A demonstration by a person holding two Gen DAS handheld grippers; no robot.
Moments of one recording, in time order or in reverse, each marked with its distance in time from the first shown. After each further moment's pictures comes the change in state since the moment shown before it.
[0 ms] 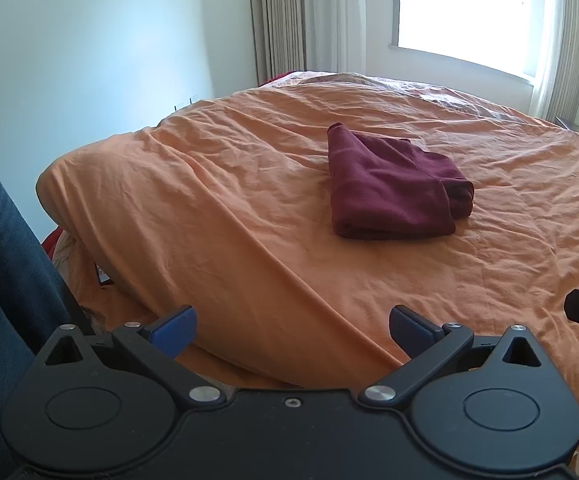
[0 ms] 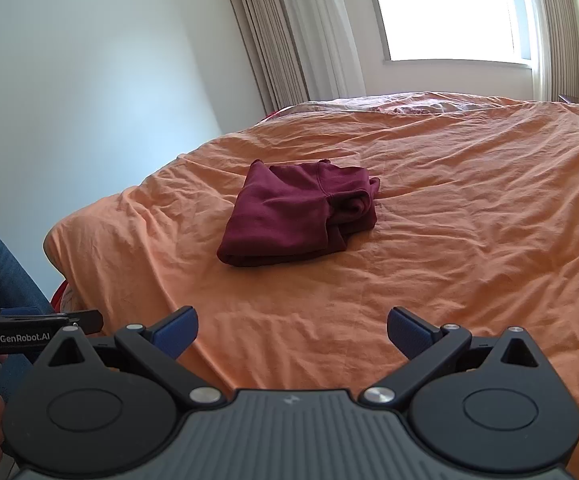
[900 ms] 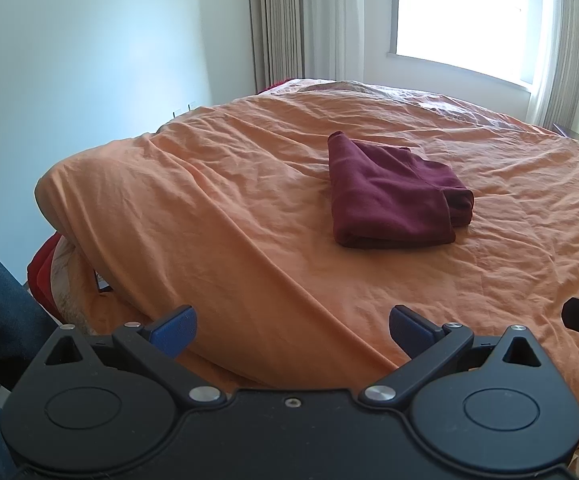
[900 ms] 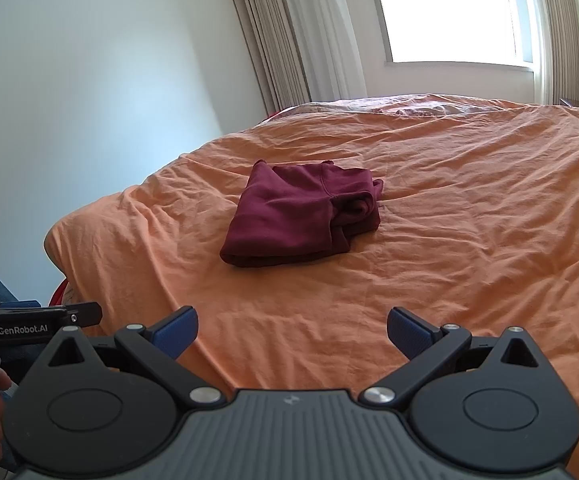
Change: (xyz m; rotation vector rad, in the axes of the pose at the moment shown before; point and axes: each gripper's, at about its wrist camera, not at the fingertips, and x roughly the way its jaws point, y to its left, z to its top) left arm -0.002 0.005 0.001 -0.009 -0.025 -0.007; right arm 0.002 0.005 0.000 -0.007 -0.004 -0.001
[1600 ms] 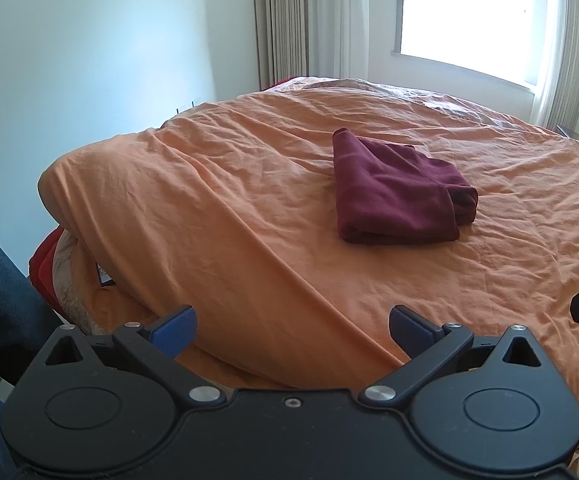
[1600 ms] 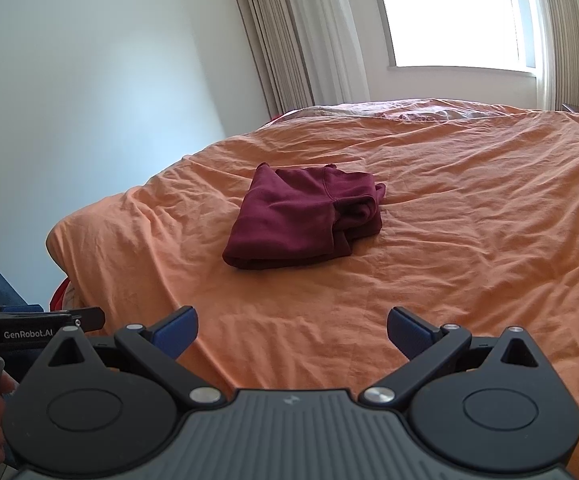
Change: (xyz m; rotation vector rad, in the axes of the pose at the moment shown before) left arm 0.002 0.004 -0.004 -0.010 0.006 0.004; right arm -0.002 0.004 0.000 -0.008 -0.010 0.000
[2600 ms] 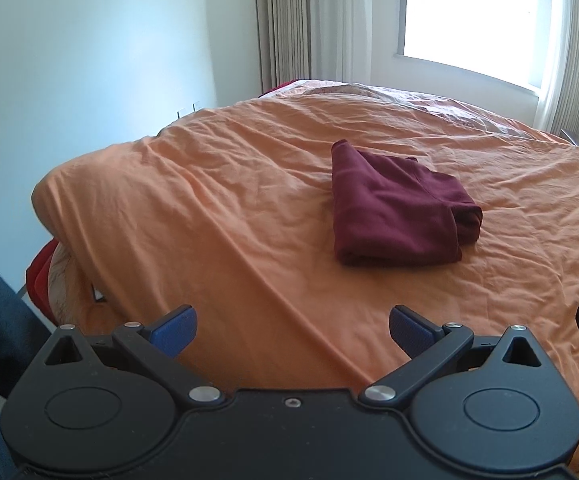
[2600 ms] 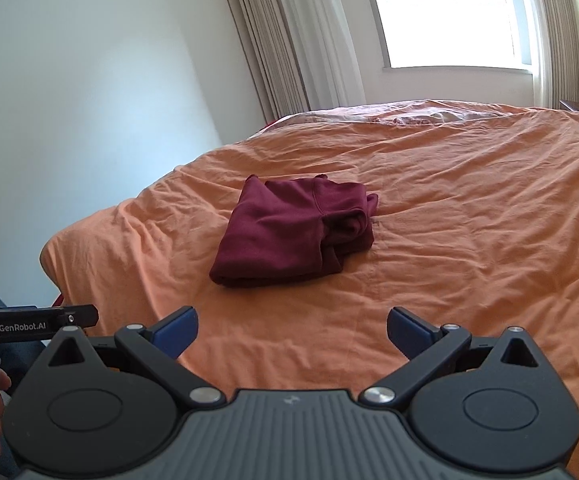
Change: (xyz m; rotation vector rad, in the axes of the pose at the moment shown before) left arm 0.016 -0.011 0.027 -0.011 0.000 0.010; right arm 0.014 -0.015 0.016 0.022 -0.015 -0.004
